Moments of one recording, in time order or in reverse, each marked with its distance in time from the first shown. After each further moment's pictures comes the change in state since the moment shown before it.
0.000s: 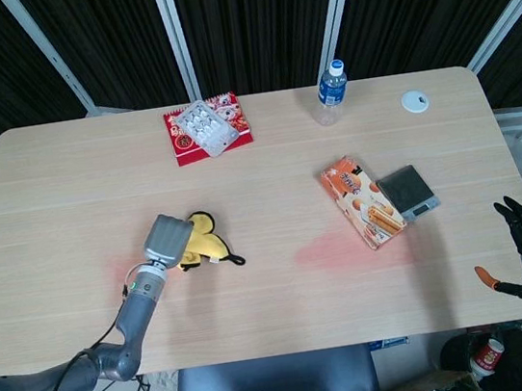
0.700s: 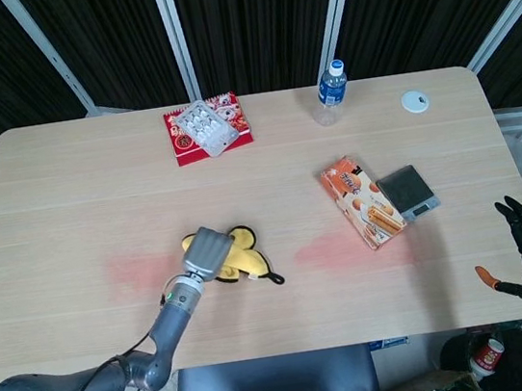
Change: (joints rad) left arm -0.053 -0.154 -0.033 -0.039 0.030 -0.014 0.022; right arm -0.002 0.002 0.001 -0.001 0.000 0.003 0.005
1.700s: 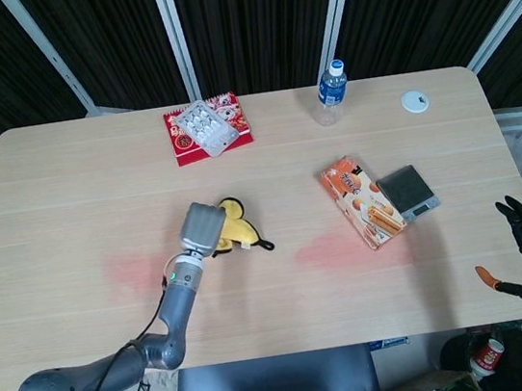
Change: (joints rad) left arm -0.043 -0.054 -0.103 0.197 -0.063 0.046 0.133; right arm -0.002 0.003 -0.001 -0.002 -0.005 0.003 0.012
